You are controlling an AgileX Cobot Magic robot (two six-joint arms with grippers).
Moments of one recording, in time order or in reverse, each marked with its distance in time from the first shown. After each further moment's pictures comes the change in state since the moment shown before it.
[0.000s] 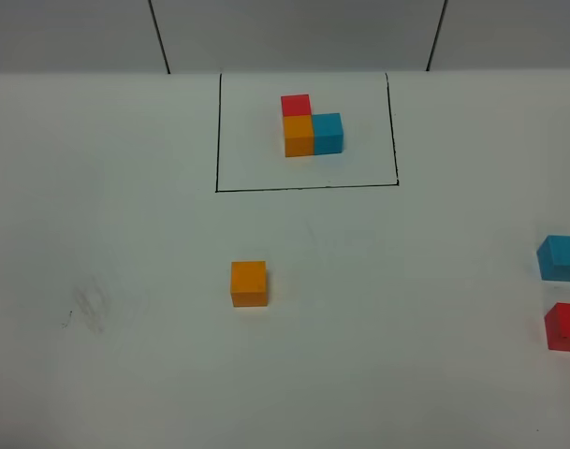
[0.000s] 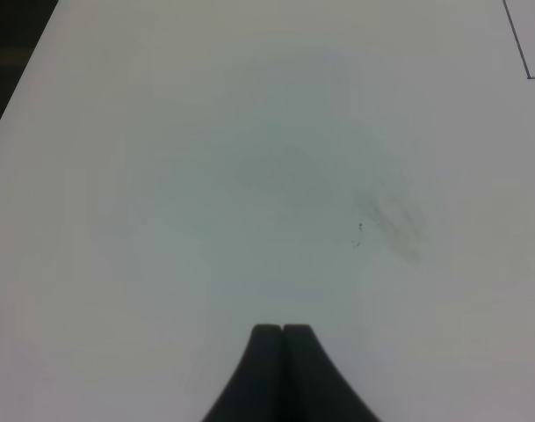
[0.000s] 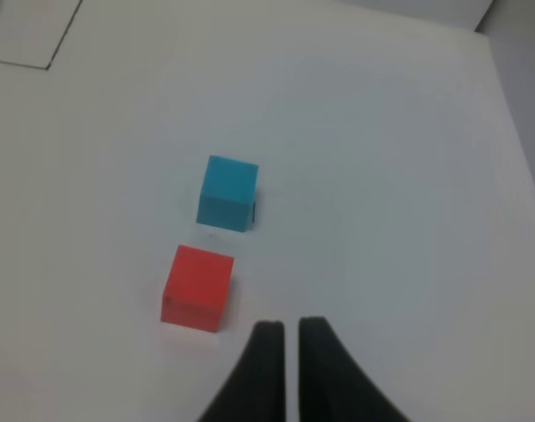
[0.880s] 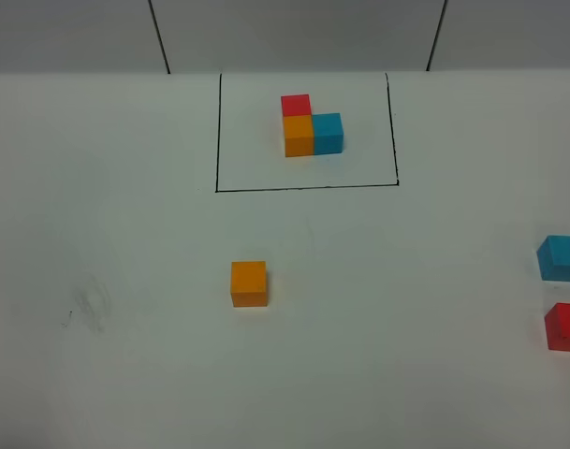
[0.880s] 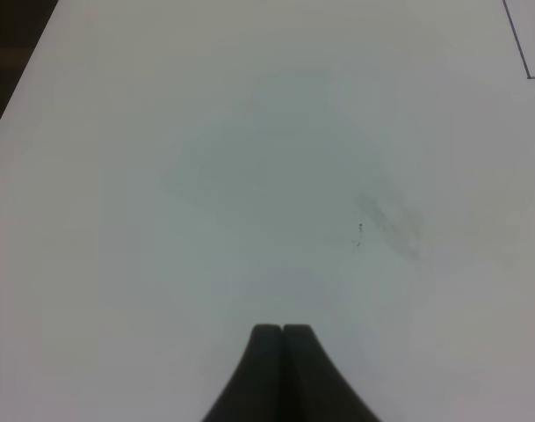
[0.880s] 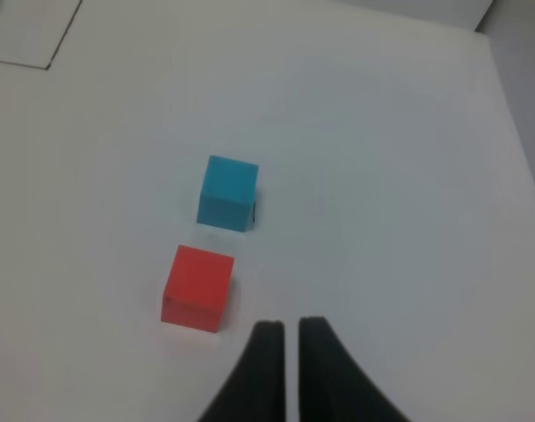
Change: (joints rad) left arm 0.000 0.000 0.000 0.000 0.000 0.001; right arm 0.000 0.000 0.000 0.000 0.000 0.000
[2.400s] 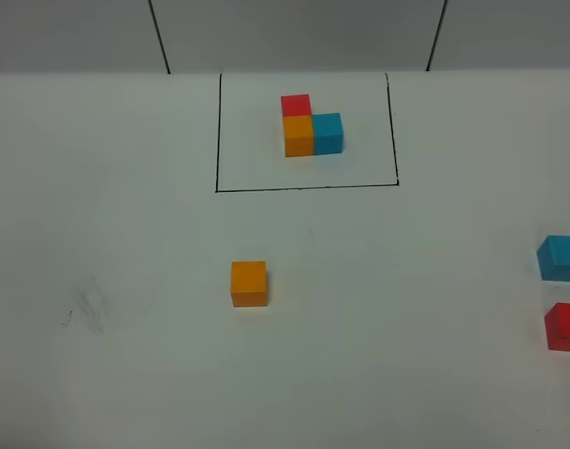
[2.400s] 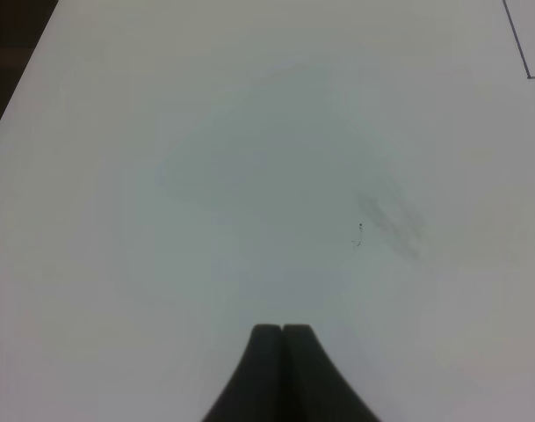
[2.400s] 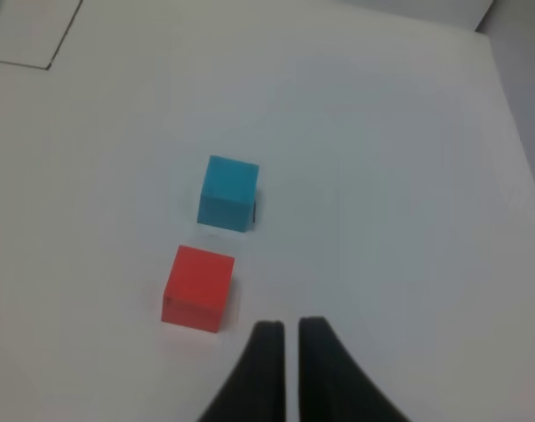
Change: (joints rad) left arm 0.000 -0.001 0.000 0.000 0.000 0.001; right arm 0.000 0.000 0.000 0.001 0.000 0.000
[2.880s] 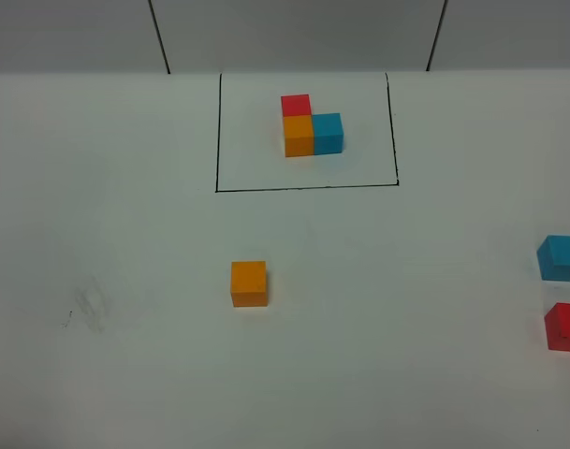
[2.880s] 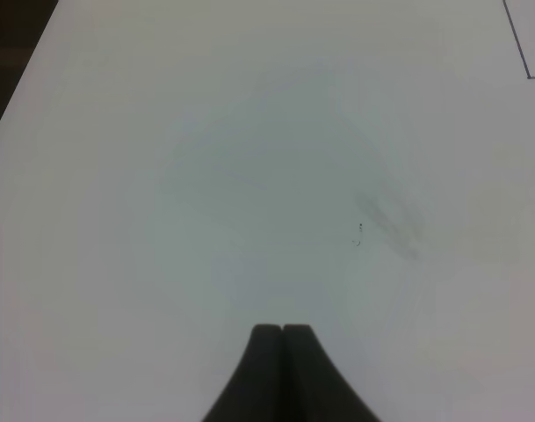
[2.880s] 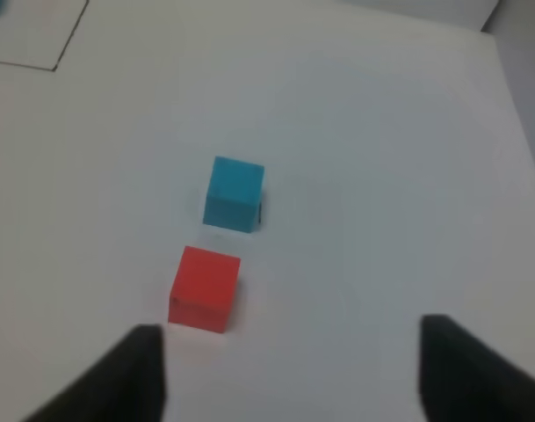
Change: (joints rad) left arm 0.000 0.000 0.000 0.000 0.000 0.000; right arm 0.000 0.000 0.000 0.010 0.000 0.000
